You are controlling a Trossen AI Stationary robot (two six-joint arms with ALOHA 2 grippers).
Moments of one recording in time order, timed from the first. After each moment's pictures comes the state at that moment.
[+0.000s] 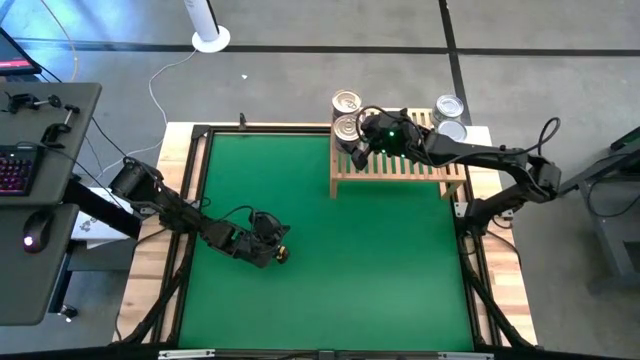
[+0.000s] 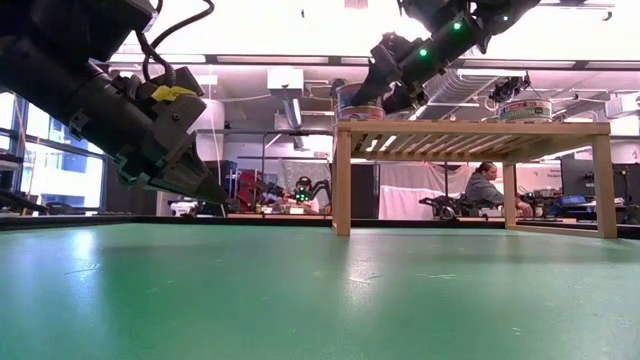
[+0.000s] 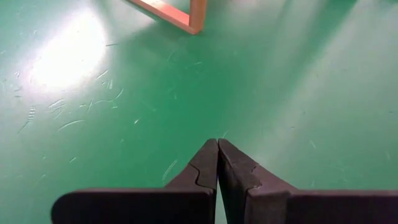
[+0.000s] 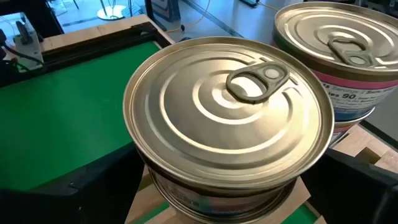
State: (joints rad) left arm -0.44 1.61 0.54 0.19 -0.81 -0.85; right arm -0.43 1.41 1.03 -0.10 0.12 0.05
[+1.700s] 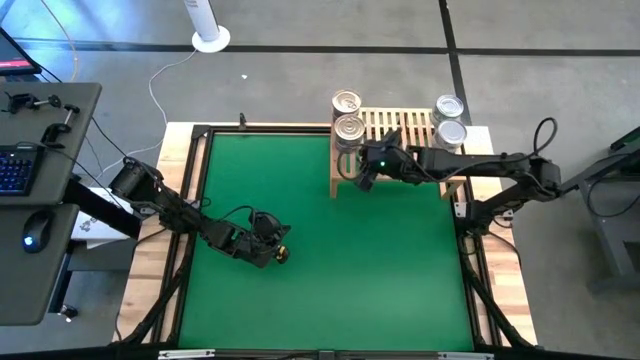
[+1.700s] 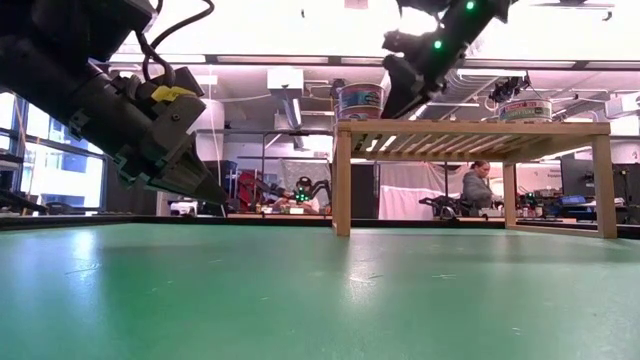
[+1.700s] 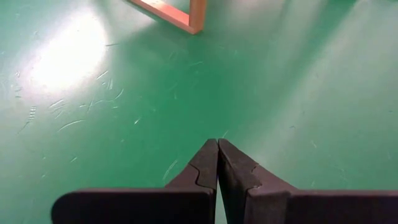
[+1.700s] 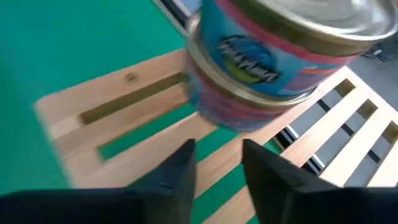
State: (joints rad) left arm -0.44 1.61 0.54 0.19 -0.81 -0.84; right arm -0.21 1.40 1.07 -0.44 0.46 0.10
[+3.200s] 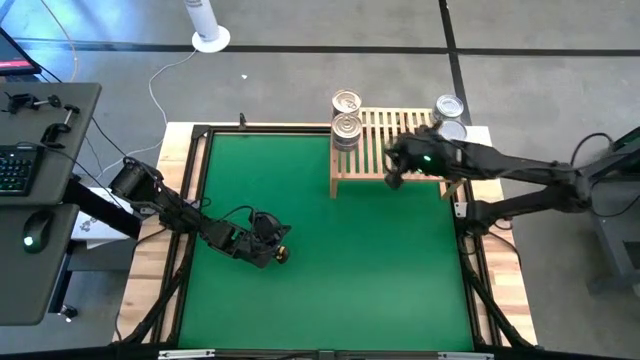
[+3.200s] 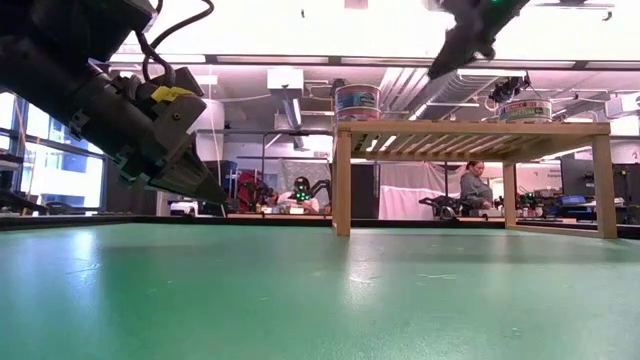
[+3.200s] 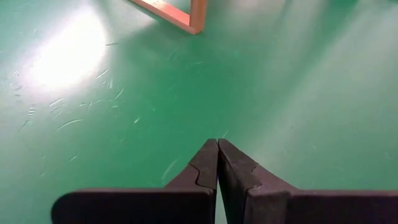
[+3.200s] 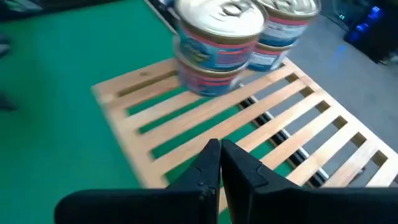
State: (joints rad) left arm -0.44 1.61 0.54 0.19 -0.81 -0.85; right arm -0.22 1.09 1.05 -0.63 0.41 0.12
